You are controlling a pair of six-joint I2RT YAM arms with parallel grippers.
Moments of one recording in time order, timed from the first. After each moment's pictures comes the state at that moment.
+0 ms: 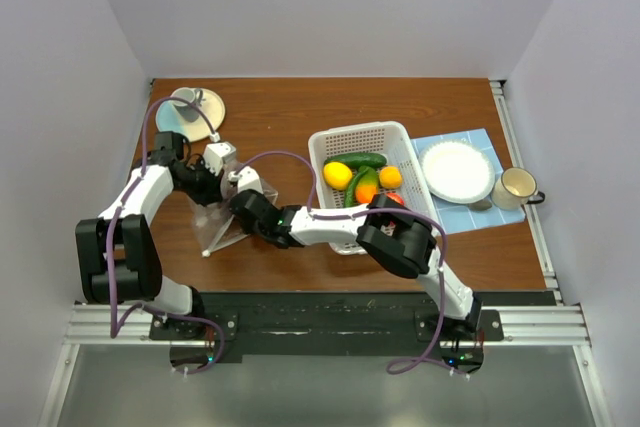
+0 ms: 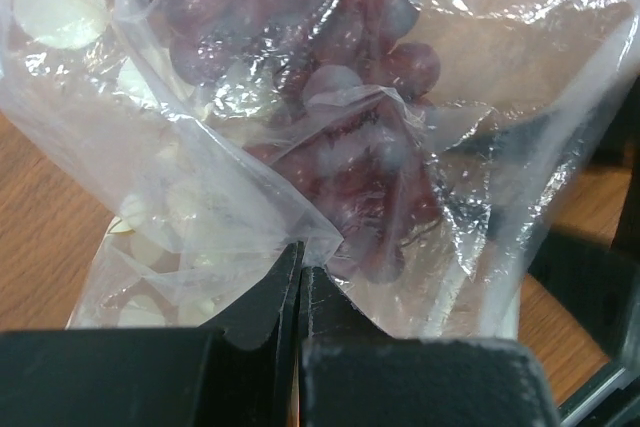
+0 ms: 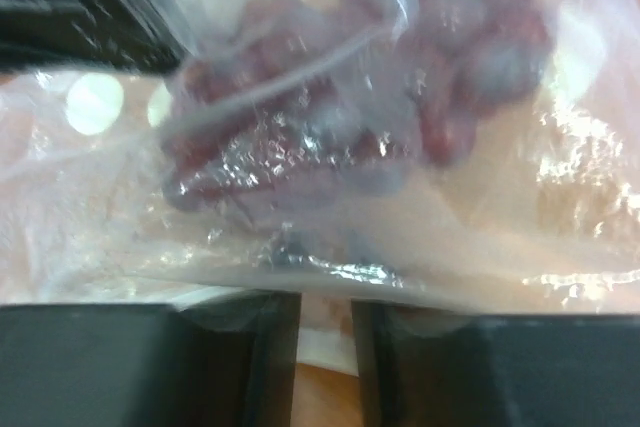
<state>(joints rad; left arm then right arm) 0.12 1.48 0.94 -0.65 0.54 0.72 1.17 2.23 1.57 -0.01 0.45 0.46</state>
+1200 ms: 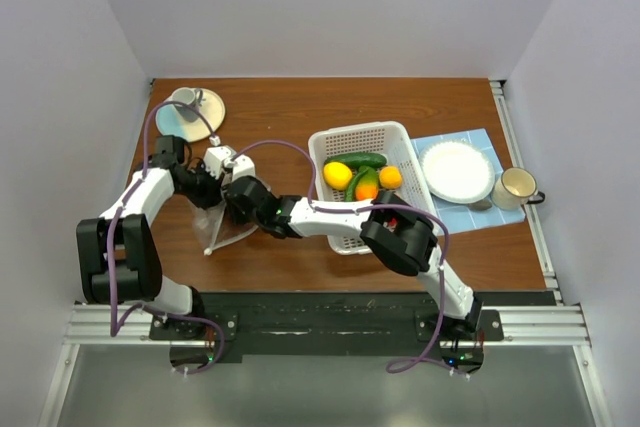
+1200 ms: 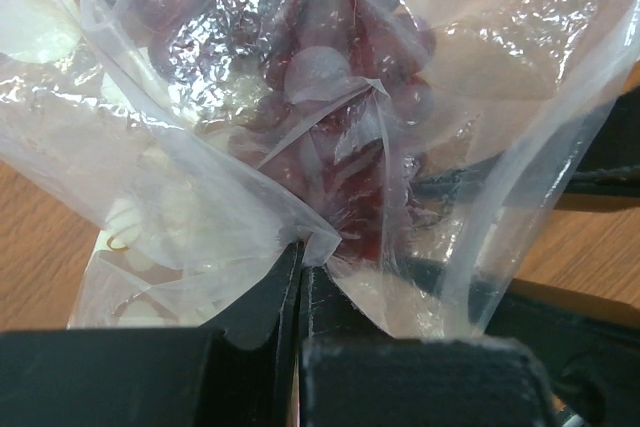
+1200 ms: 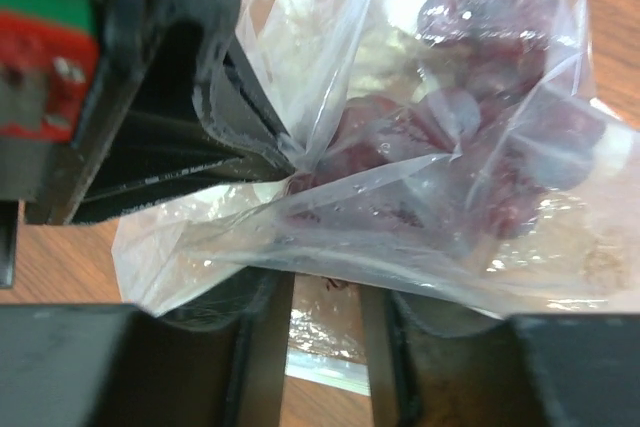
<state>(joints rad) 0.12 1.48 0.91 -0.63 0.54 0.72 1.14 2.23 1.65 0.03 0.32 0.50</state>
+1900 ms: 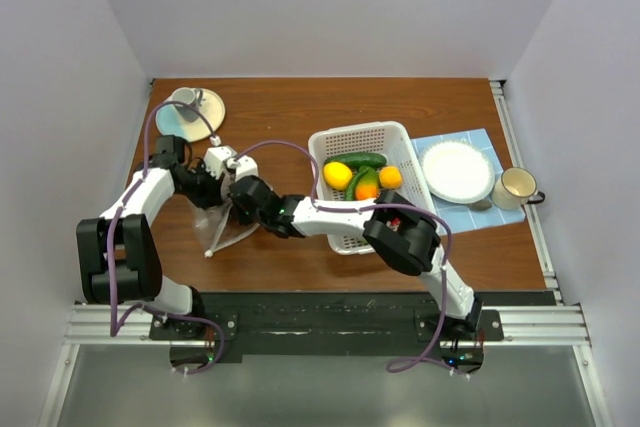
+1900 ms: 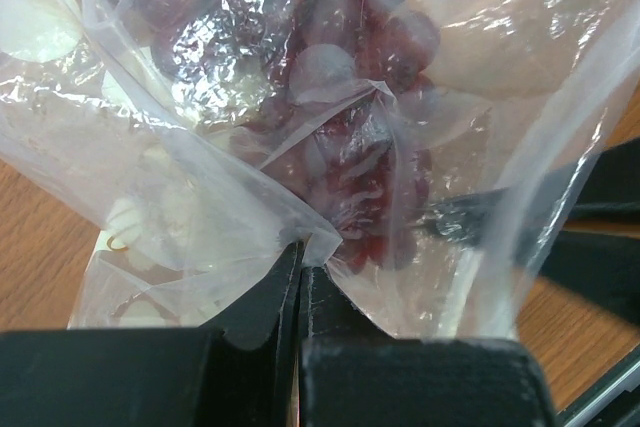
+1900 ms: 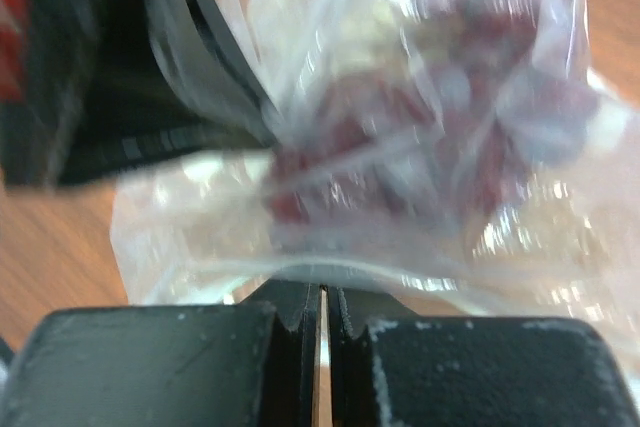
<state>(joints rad) 0.12 1.48 0.91 -0.63 0.53 0.72 1.13 2.21 1.62 0.02 0.29 0.51</state>
